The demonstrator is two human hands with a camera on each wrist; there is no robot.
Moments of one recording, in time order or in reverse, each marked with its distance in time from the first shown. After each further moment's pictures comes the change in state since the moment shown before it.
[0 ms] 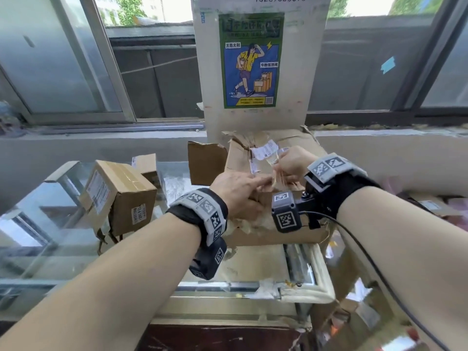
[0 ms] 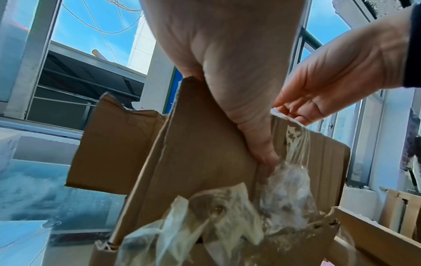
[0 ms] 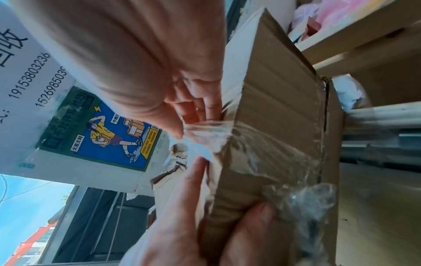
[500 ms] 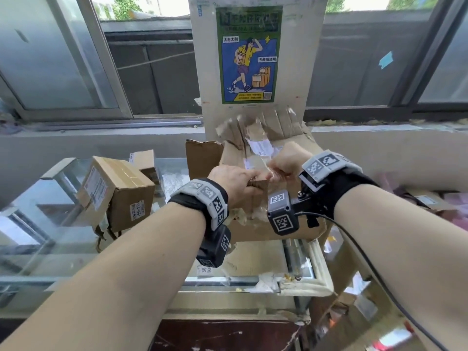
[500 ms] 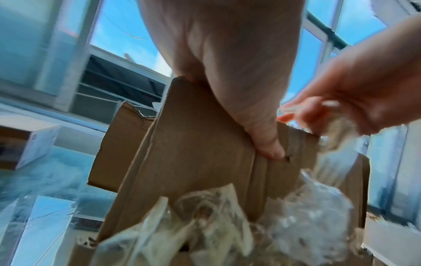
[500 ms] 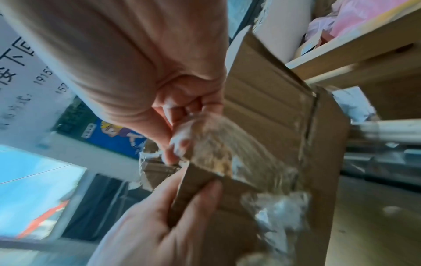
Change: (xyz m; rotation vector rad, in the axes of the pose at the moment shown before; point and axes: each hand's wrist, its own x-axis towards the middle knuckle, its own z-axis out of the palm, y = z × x) left_hand 0.007 -0.006 -0.010 -0.037 -0.109 -0.124; right_hand -0.009 -0.005 0.008 0.021 -0.028 0.010
